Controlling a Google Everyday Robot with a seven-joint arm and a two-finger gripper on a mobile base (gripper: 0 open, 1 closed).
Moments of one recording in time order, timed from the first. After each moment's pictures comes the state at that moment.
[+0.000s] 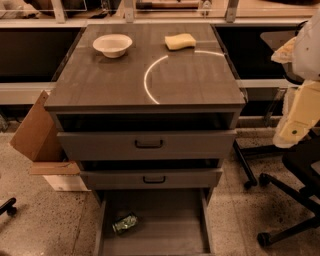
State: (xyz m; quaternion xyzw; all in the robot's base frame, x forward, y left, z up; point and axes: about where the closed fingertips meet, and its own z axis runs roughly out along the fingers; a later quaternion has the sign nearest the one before) arm 0.438 -0.216 0.978 -0.60 0.78 -0.04 0.16
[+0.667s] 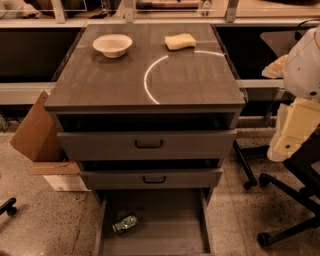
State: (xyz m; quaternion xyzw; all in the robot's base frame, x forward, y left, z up) arm 0.433 -0.209 0.952 -0.62 0.77 -0.01 0.16
